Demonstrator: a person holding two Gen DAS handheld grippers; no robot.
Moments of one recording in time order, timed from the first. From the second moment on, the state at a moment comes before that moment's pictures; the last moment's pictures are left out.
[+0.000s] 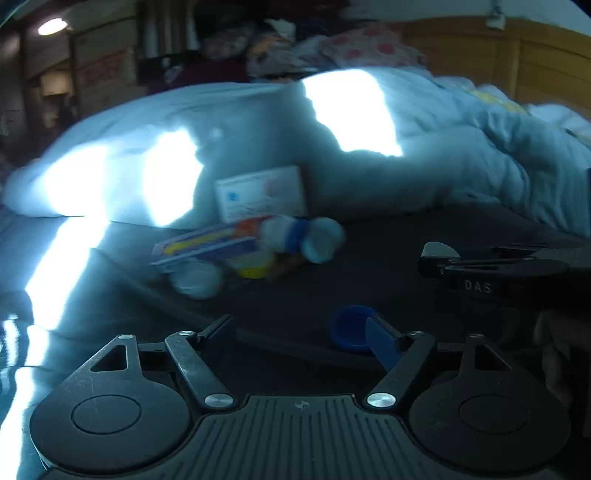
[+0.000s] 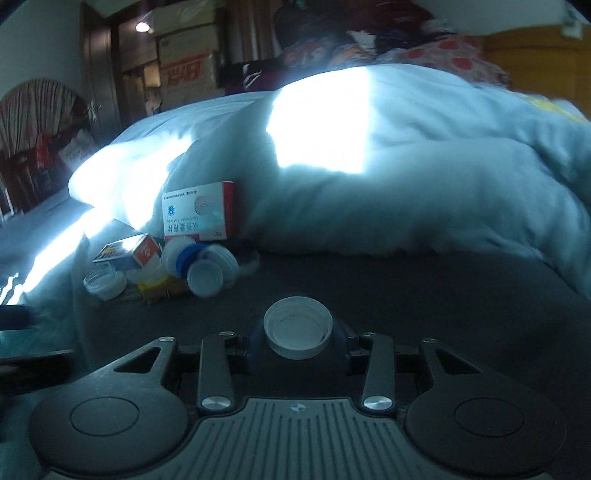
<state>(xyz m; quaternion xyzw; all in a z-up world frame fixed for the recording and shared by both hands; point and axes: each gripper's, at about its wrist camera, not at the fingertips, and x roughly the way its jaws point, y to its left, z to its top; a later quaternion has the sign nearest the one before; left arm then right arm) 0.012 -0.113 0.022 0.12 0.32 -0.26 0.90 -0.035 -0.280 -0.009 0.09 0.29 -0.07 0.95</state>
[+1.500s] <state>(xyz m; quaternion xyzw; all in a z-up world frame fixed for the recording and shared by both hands) -0.030 0.255 0.167 -0.07 0.30 0.24 0.92 -0.021 0.110 0.224 -0.03 0.22 0.31 0.92</state>
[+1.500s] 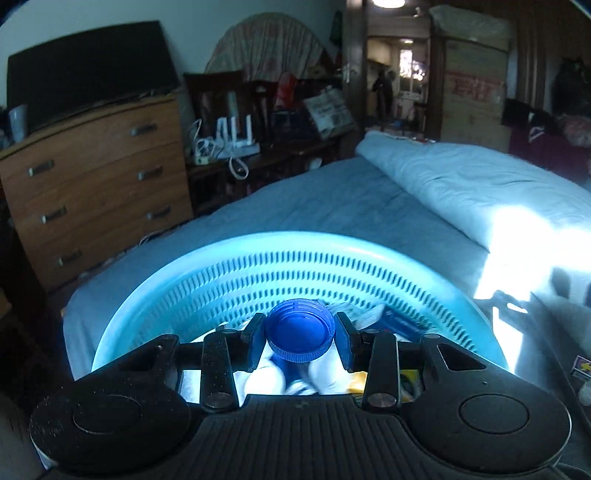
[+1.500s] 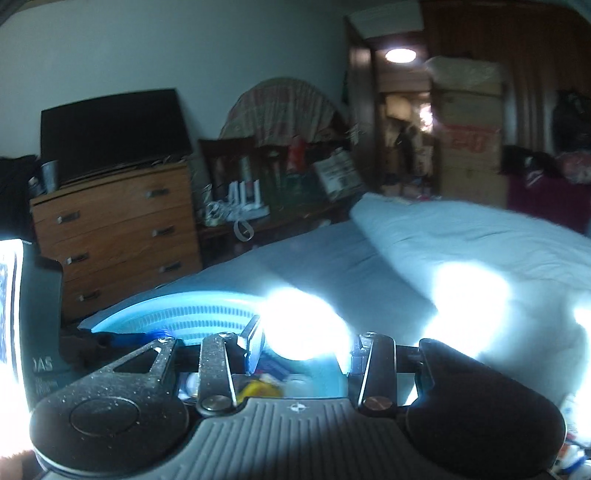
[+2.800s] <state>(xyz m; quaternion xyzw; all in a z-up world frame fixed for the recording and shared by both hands) -0.035 0.291 0.153 -0.10 0.32 0.24 0.91 -0.012 0.174 0.207 -0.05 0.26 0.33 0.91</state>
